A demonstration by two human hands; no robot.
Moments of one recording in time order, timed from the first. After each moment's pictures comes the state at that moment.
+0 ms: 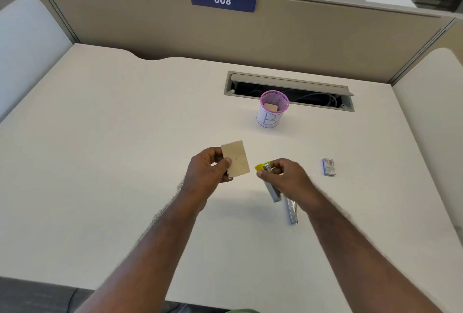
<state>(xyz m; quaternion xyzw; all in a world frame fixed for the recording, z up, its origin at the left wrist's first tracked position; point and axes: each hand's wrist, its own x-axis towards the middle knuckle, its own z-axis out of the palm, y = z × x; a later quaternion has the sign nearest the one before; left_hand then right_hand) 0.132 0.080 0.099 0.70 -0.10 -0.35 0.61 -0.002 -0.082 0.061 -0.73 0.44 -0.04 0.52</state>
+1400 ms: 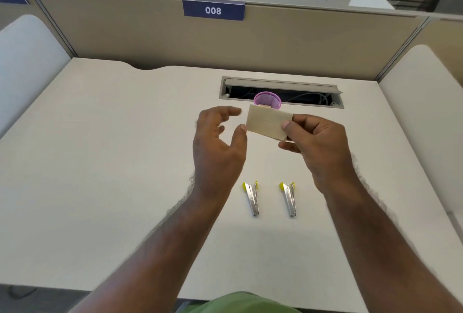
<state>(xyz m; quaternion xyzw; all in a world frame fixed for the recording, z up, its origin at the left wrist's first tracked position) 0.090 0.072 0.189 0.72 -0.27 -0.04 0.64 -0.016 -0.050 0.196 -0.64 0.36 -0.34 0.59</state>
